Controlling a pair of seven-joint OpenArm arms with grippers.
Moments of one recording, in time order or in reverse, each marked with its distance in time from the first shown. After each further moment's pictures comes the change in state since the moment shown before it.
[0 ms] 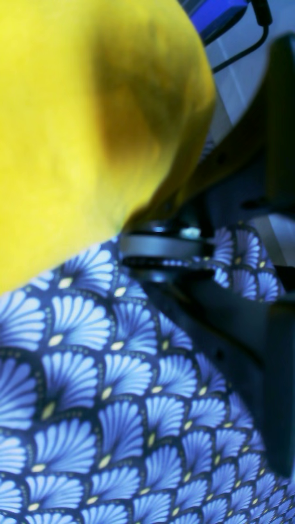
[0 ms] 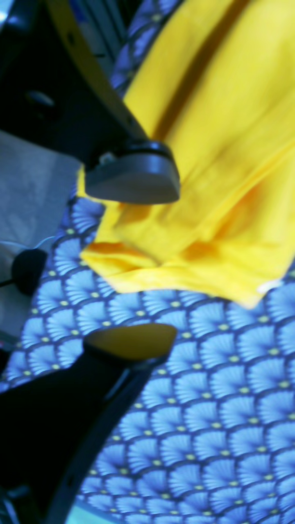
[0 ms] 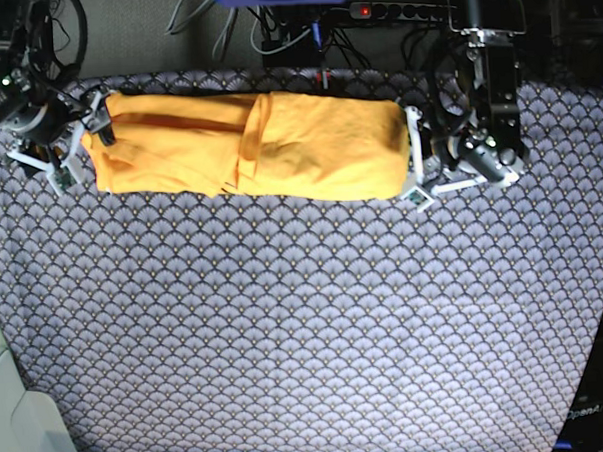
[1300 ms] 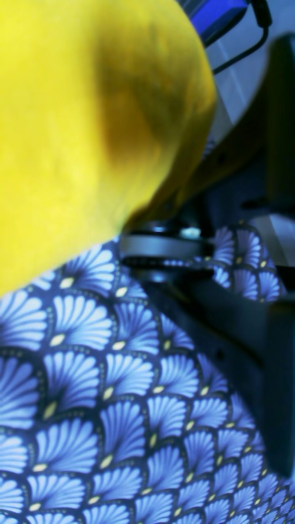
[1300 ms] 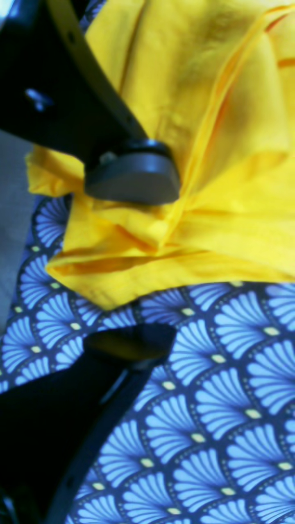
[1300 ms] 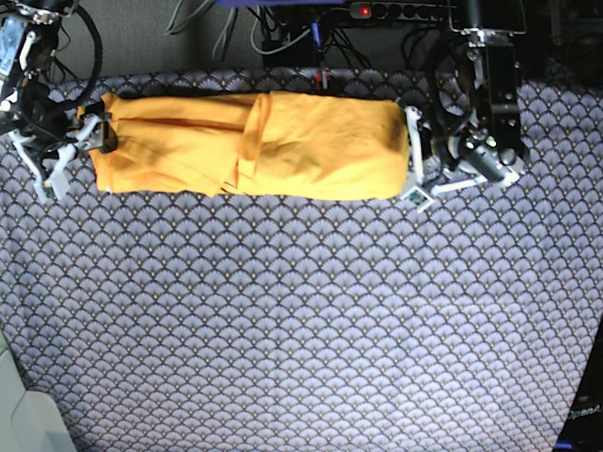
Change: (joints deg) left arm 0.0 0.0 0.0 0.0 -0.2 0.0 0.0; right arm 10.0 -5.2 8.6 -17.4 8.5 -0.2 -9.1
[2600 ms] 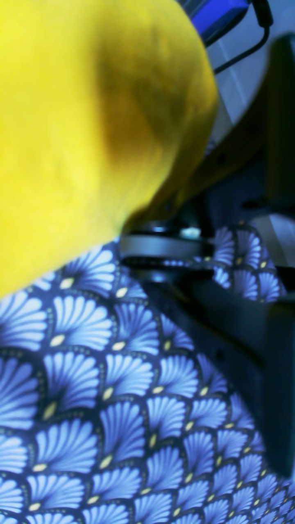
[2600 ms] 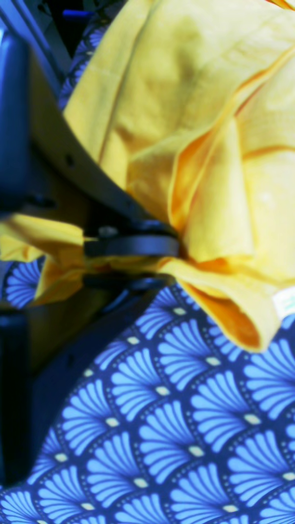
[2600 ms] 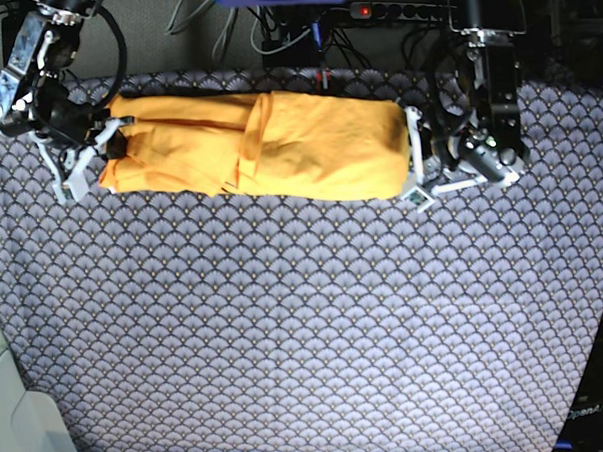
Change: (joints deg) left arm 0.0 0.0 0.0 0.0 0.0 0.0 -0.2; right arm 1.4 -5.1 -0.1 0.3 1.7 -0.2 -3.3
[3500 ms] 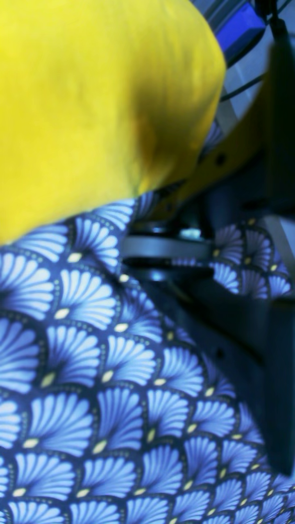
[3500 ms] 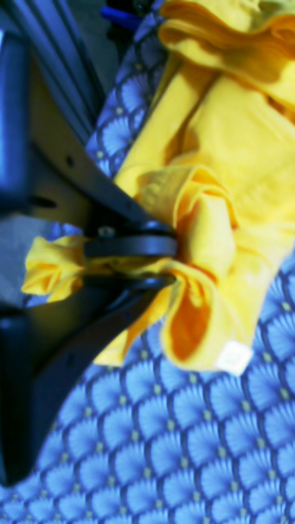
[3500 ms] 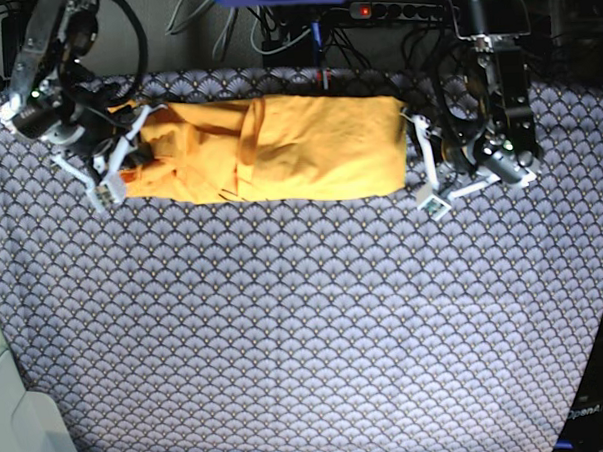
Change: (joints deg) left arm -1.1 0.4 -6.0 -1.7 -2.8 -0.2 -1.2; right arm -4.3 -2.4 -10.7 19.8 -2.9 0.2 -3.7
